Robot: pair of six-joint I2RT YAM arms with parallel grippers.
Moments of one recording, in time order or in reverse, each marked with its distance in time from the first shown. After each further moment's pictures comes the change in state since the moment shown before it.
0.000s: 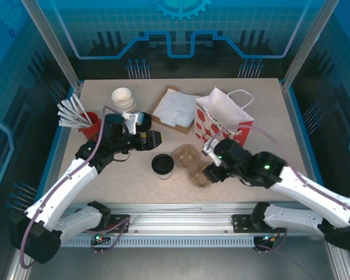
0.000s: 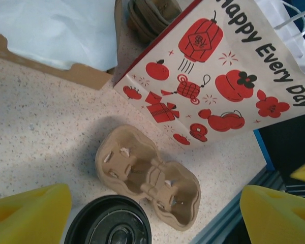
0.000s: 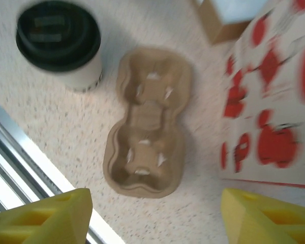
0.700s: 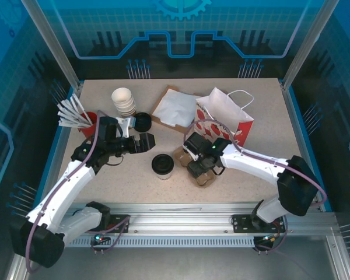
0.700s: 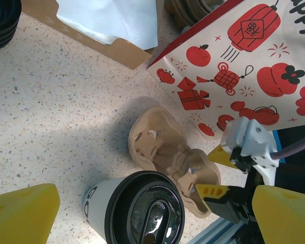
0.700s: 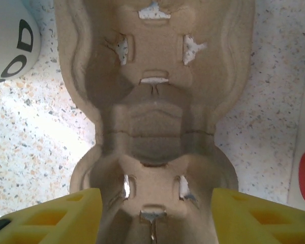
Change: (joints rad) left arm 0.098 -0.029 -0.041 -0.101 0.018 0.011; right arm -0.142 0.531 0.009 0.197 -0.126 0.048
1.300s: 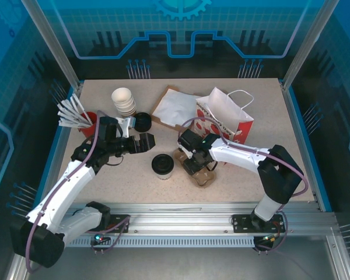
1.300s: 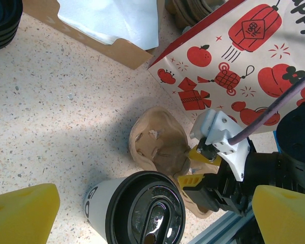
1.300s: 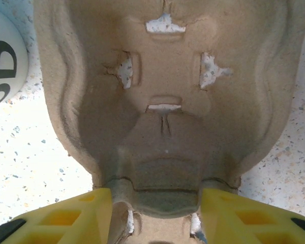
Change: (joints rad) left arm 0.000 0.000 0.000 0.000 -0.002 0.000; right arm -0.022 0.142 0.068 0.018 -0.033 -0.018
